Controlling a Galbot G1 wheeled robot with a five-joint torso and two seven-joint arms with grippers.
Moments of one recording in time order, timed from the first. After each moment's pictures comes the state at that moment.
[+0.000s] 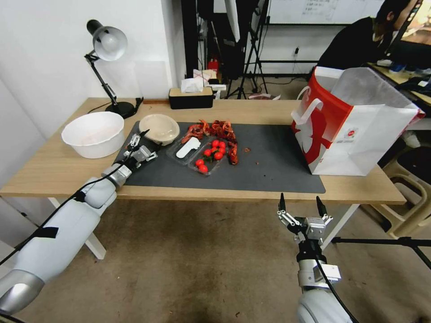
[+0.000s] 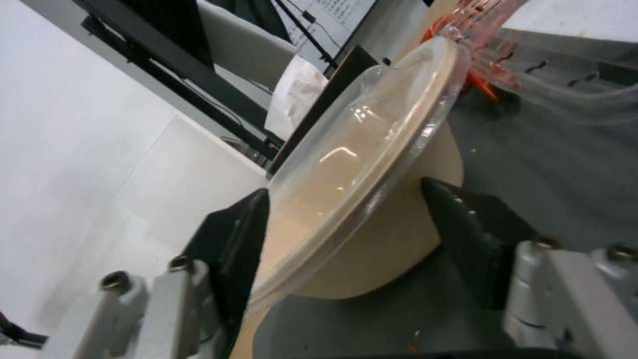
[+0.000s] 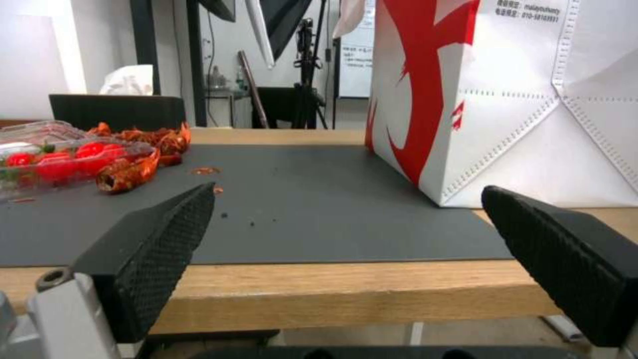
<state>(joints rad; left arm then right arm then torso) 0.65 -0.88 -0.03 -1.23 0.08 -0.35 0.07 -1.58 1.23 0.31 1.98 0.10 0.31 0.45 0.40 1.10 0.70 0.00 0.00</state>
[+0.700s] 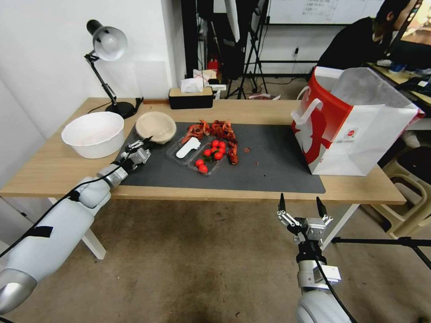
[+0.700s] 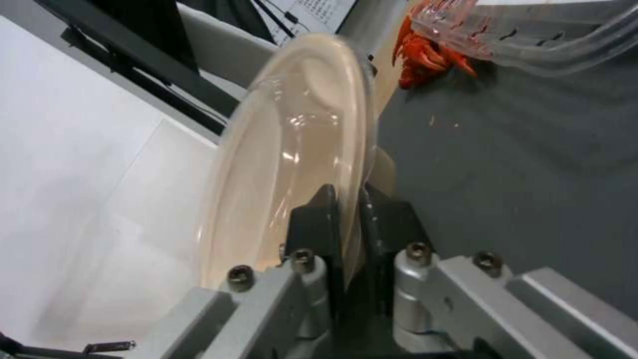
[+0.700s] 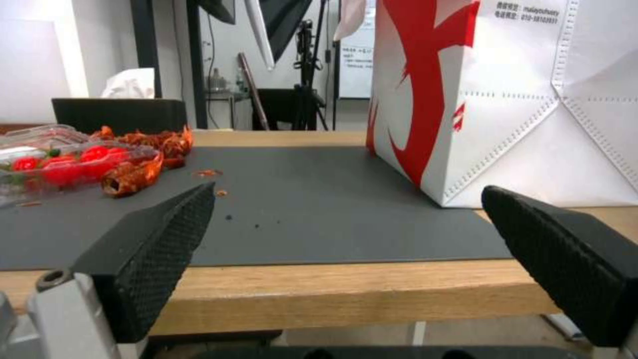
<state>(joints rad) 0.64 -0.86 -0.03 -1.21 0.11 -0.38 0.09 -1.59 1.23 0.31 1.99 0.10 0.31 0.45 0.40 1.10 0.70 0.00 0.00</state>
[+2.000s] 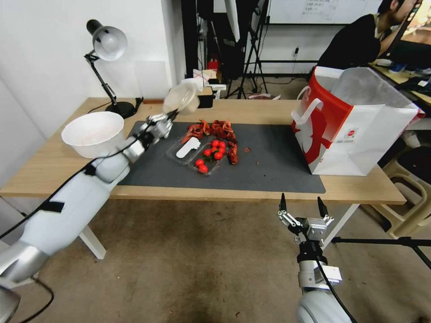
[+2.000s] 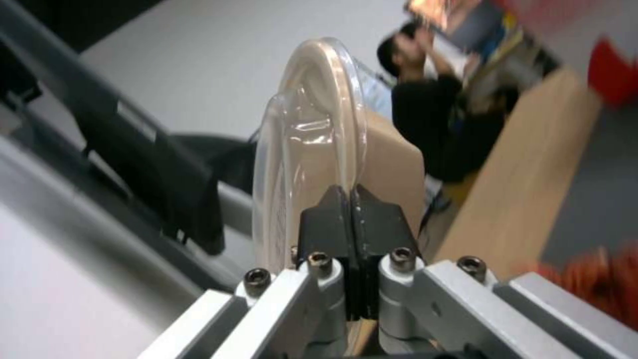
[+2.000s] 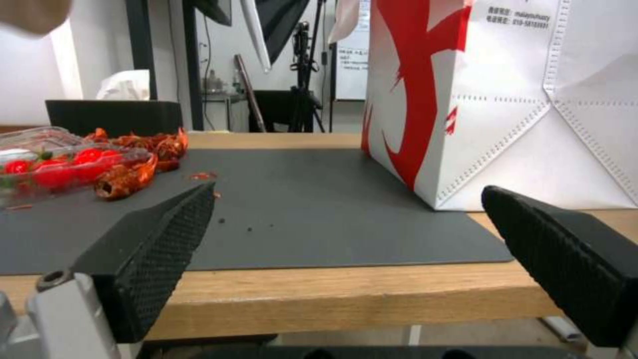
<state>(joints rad) 0.45 -0.87 0.11 -1.35 -0.01 -0.39 0.09 -1.59 1.24 0.31 1.99 0.09 0.31 0.45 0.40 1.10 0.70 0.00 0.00</state>
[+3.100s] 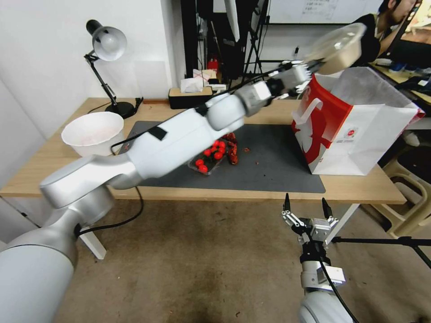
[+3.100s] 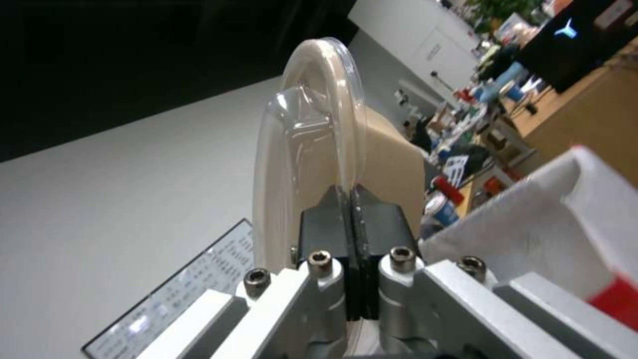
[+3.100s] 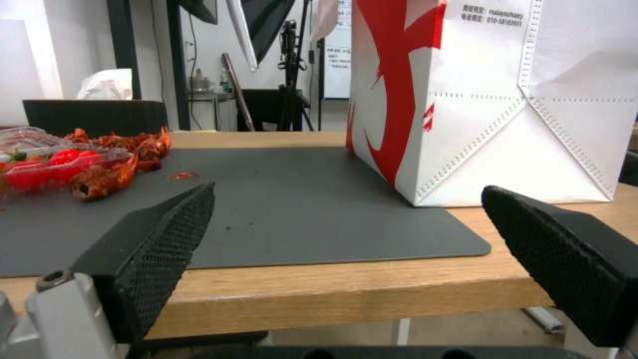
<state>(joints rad) -0.17 -1.44 0.67 -1.23 -0.37 -0.25 0.06 -1.60 1.25 0.34 1.99 0.09 0.31 0.46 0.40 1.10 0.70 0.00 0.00</state>
